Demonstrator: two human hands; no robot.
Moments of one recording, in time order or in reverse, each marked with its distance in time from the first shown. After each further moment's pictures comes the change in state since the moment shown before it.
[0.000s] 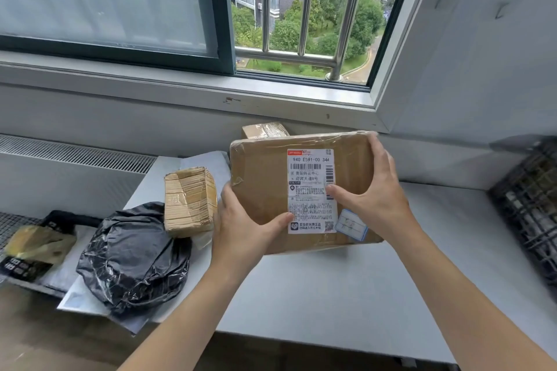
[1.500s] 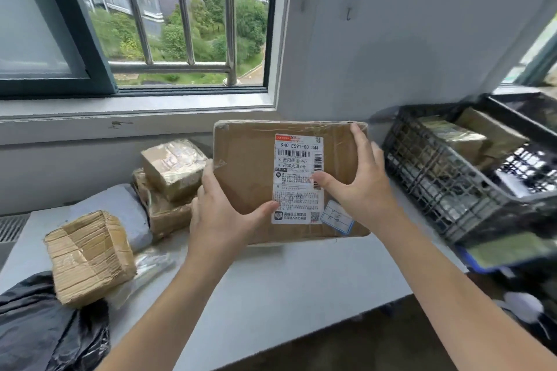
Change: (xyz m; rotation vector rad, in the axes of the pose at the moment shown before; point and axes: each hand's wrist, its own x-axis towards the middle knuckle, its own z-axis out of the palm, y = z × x) left_hand 0.010 0.072 0.038 -0.086 -0.316 0.264; right_hand -0.036 0.015 -0.083 -0.129 0.281 0.181
